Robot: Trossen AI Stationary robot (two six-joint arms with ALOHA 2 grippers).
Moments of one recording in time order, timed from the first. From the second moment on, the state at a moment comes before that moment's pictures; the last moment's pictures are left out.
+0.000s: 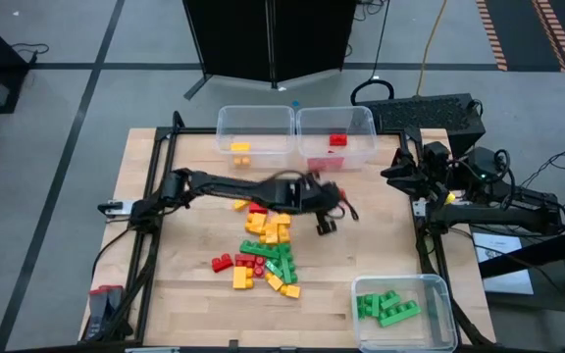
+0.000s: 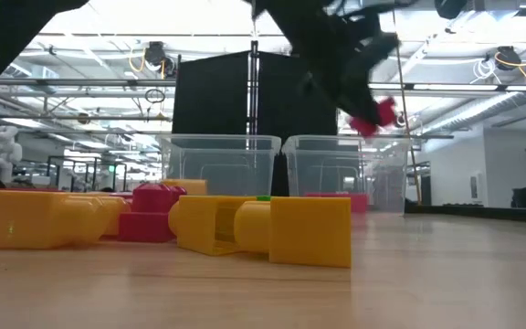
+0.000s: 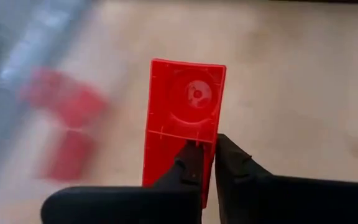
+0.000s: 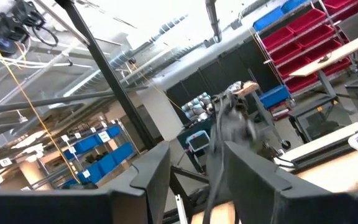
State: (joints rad) left arm -0.02 2.18 1.96 -0.58 -0.34 -0.10; right arm -0.19 0.44 0.63 0.10 -0.29 0.65
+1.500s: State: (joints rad) left arm 0.21 2.08 2.27 -1.09 -0.12 0.11; right arm -0.19 0.36 0.63 0.07 -0.29 0.56
